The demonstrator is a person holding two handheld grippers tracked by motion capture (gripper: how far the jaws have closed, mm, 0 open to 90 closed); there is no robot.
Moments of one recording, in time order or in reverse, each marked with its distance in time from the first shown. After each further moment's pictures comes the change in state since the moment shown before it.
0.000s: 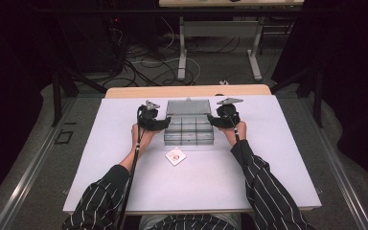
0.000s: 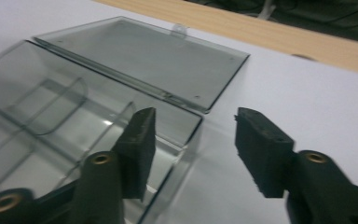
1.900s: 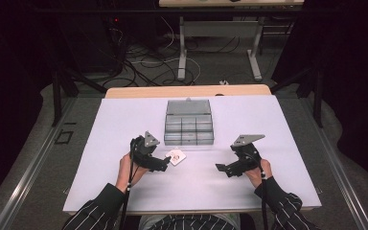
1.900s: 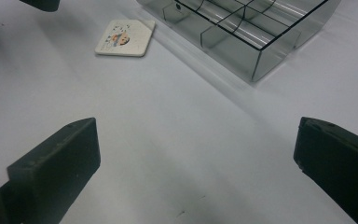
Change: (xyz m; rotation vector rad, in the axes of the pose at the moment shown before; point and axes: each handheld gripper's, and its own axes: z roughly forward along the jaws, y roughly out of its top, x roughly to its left) left arm -0.071 -0.055 -0.089 0.129 -0.049 0.164; right arm 0.031 -0.084 -0.118 0.116 0.317 -0.174
